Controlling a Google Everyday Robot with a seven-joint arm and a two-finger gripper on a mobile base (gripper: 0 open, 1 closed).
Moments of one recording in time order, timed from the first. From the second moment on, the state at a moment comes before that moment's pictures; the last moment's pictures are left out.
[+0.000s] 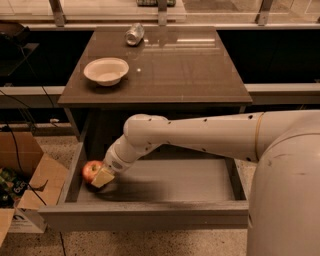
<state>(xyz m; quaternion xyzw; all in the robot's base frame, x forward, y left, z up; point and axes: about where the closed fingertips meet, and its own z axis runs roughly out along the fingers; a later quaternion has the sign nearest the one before) 0.536 0.177 0.622 -0.58 0.75 0.25 0.22</state>
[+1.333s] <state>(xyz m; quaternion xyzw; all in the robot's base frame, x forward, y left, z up) 0.540 0.203 0.608 -0.58 0.74 0.28 0.22</state>
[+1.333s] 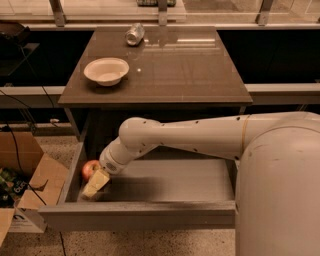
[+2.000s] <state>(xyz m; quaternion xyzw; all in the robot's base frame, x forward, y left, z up) 0.539 0.213 0.605 -0.58 0.73 0.29 0.22</state>
